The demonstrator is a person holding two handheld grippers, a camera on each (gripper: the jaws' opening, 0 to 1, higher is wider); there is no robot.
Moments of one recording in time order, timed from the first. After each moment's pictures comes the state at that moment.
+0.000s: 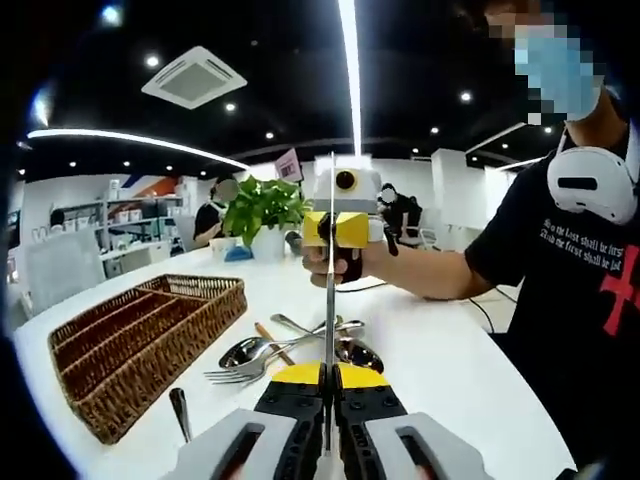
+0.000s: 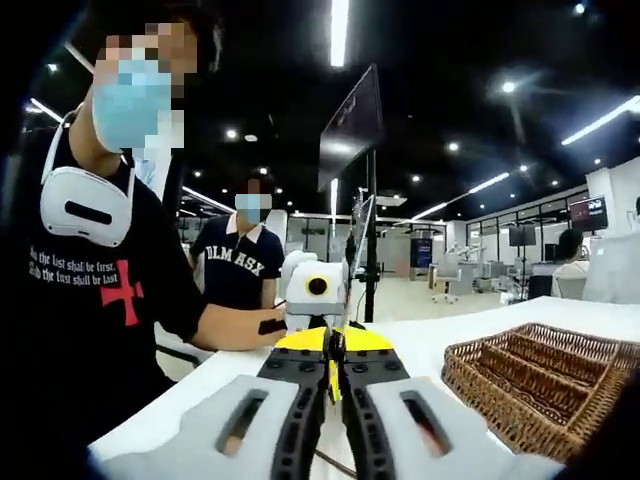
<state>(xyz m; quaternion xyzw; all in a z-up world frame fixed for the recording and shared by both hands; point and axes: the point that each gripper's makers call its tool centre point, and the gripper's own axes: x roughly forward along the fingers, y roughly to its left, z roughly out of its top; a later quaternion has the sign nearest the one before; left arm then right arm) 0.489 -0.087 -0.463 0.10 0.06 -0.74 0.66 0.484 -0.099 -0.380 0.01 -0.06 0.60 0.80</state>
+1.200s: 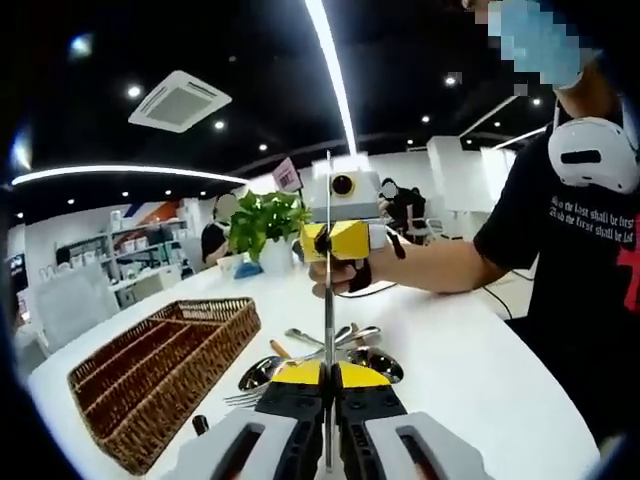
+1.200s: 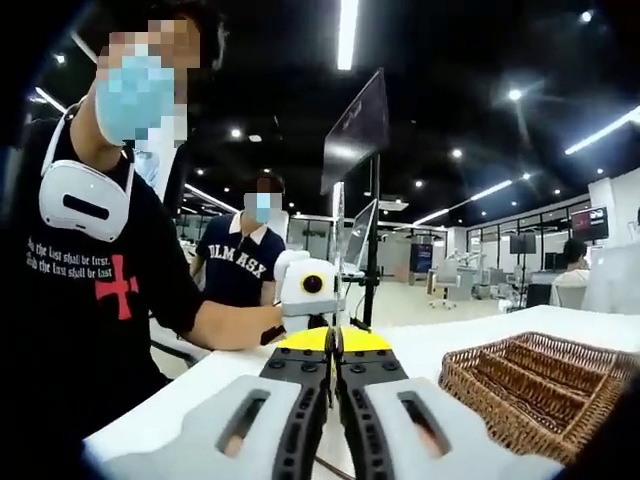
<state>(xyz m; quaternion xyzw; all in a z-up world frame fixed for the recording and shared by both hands) 0.494 -0.095 -0.455 0.15 0.02 -0.73 0.67 0.486 -0.100 -0.383 0.00 -0.07 0.59 0.81</state>
